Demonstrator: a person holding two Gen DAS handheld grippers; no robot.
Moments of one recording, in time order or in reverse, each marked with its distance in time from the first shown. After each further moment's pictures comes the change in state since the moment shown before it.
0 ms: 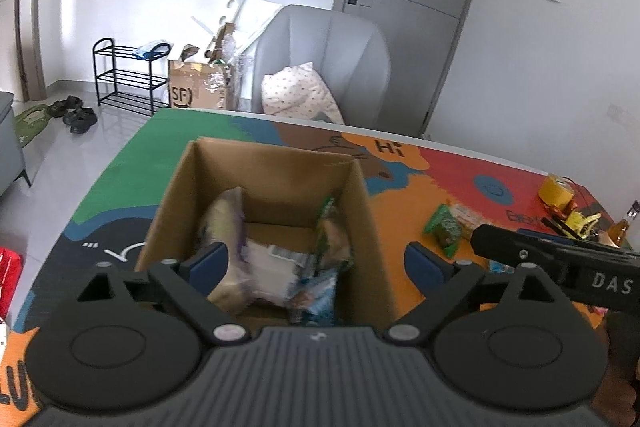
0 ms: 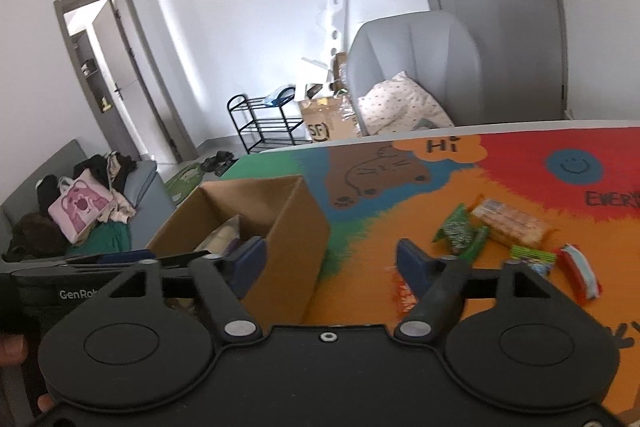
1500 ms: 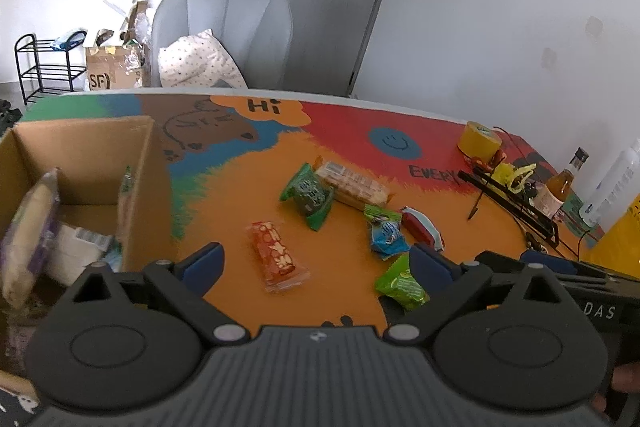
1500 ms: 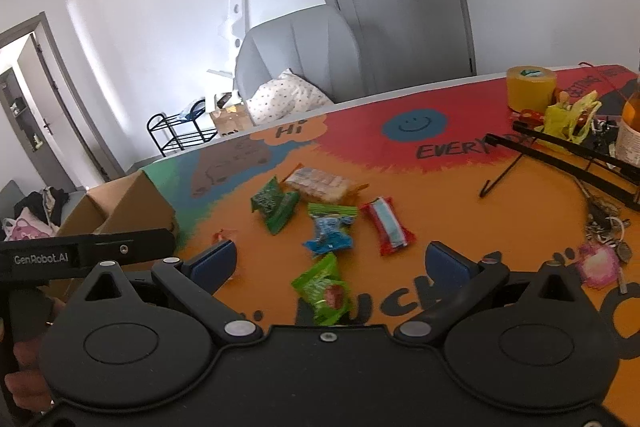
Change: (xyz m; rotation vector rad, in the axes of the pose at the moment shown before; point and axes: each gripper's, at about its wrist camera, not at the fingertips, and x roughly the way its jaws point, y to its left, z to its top) left arm 0.052 -0.117 -0.018 0.096 0.106 -0.179; right arm -0.056 -0.129 -0.038 0.143 -0.005 -0.203
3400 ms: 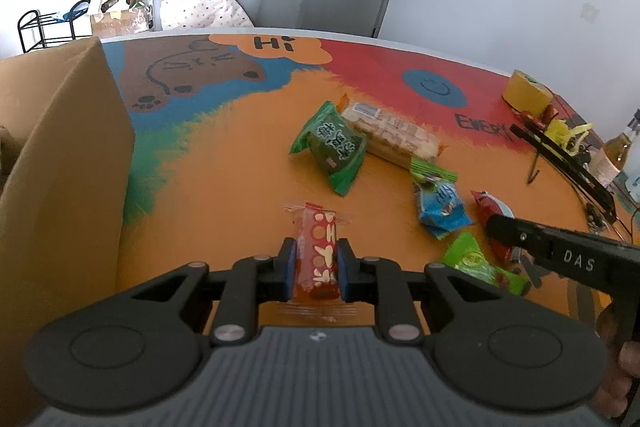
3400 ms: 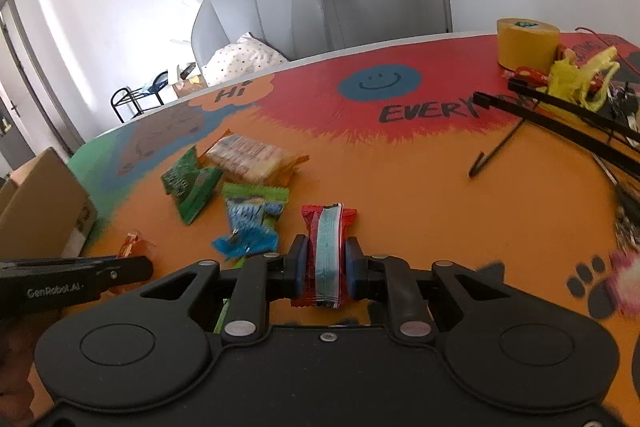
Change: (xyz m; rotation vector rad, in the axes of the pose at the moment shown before) left arm 0.080 0.002 -0.013 0.005 0.118 0.074; right arm 0.078 -0.032 -0.006 0.003 0.090 -0.078
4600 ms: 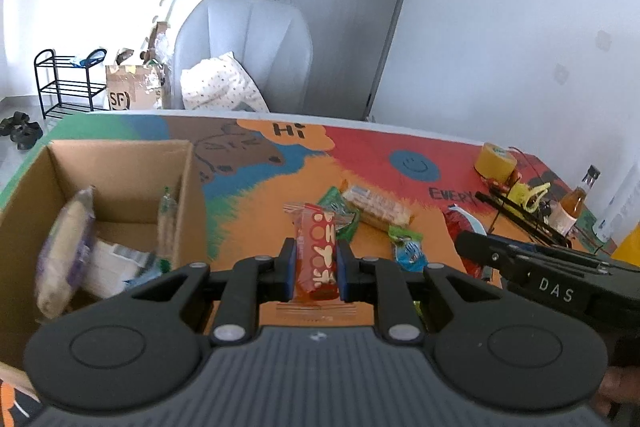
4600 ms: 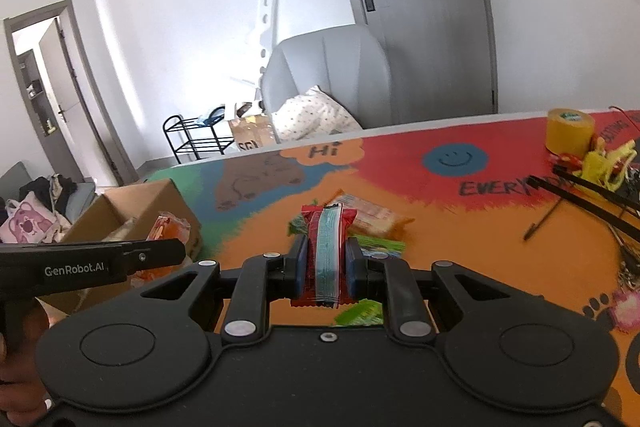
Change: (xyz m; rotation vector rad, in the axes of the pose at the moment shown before) left arm -0.104 0.018 0.004 -0.019 -0.199 -0.014; right arm -0.073 0.071 0.012 -0.105 -0.153 0.113
